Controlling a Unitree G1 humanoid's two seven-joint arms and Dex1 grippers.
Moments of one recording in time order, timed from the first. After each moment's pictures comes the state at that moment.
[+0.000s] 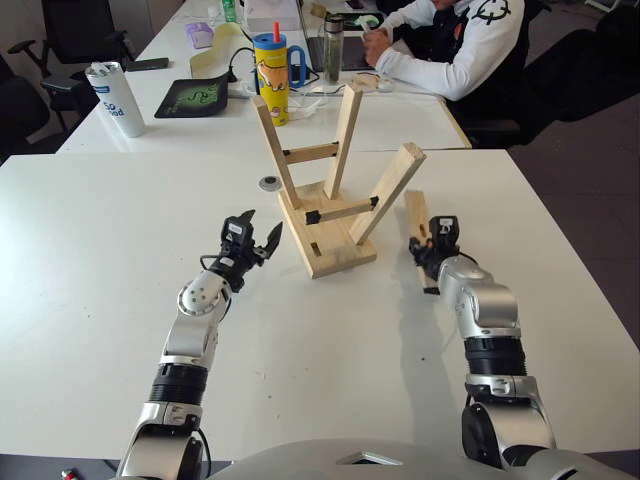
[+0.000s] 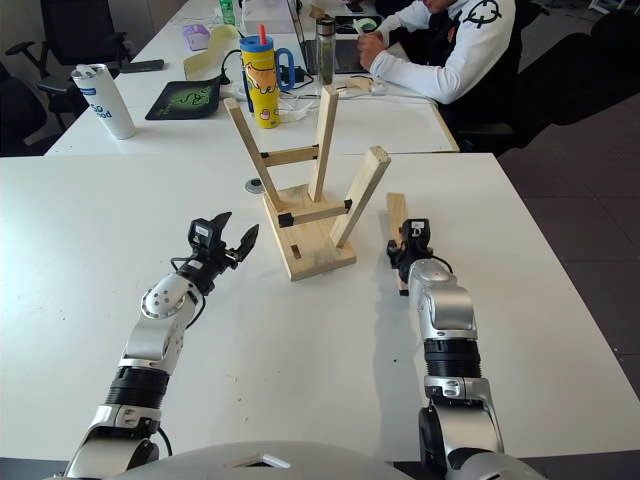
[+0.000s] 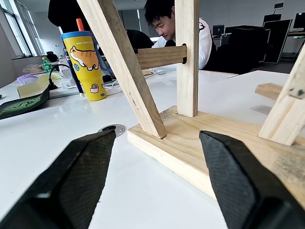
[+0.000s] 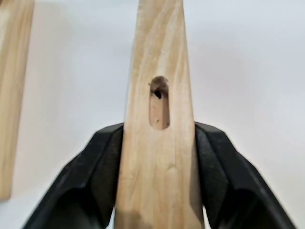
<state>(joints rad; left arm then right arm) -0.20 0.20 -0.01 0.17 -0.11 -0.05 -0.37 -0.39 -0.19 -0.14 0.10 0.12 0.65 0.00</state>
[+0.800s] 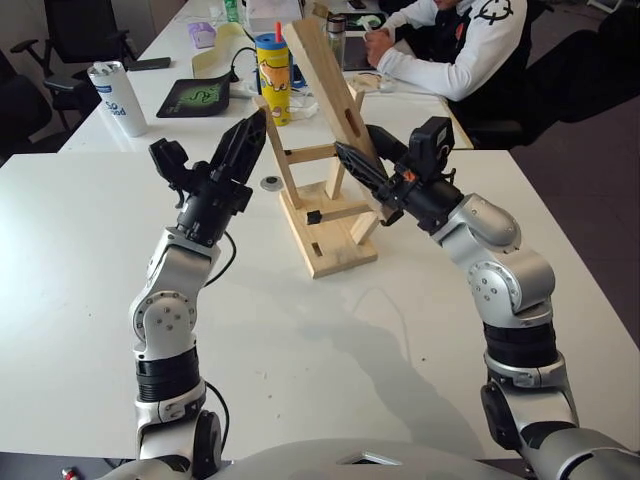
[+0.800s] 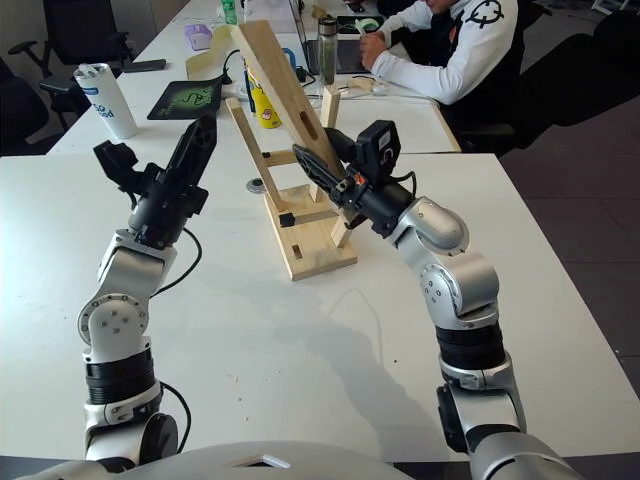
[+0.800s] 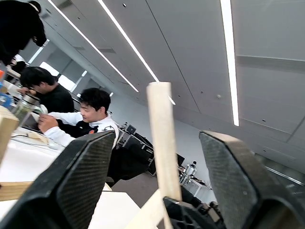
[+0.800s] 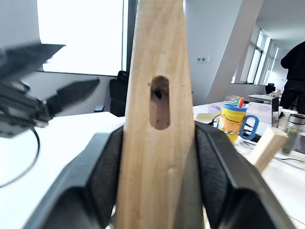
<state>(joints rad) -0.30 0.11 0.19 -0.37 -1.07 0.50 -0.31 -0.46 -0.35 0.09 -0.27 0.44 0.41 0.48</state>
